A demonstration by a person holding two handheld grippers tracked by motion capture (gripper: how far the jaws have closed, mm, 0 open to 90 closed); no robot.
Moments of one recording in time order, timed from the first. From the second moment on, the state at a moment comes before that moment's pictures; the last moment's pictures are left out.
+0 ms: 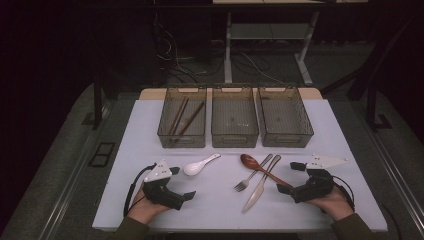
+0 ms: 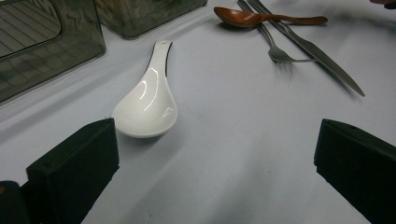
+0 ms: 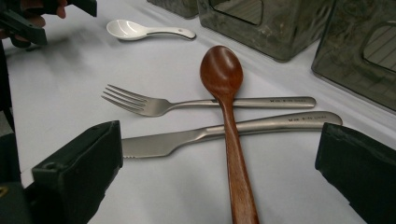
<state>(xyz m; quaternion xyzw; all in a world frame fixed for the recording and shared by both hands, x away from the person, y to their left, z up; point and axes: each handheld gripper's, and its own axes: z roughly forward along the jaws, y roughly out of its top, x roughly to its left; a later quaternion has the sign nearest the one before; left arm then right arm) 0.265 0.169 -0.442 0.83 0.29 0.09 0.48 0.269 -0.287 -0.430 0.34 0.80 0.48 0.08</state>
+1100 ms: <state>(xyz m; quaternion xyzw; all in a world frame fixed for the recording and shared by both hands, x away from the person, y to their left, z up) 0.268 0.167 -0.439 0.82 0.28 0.09 0.49 0.312 -0.257 -0.422 0.36 0.81 0.46 0.08</state>
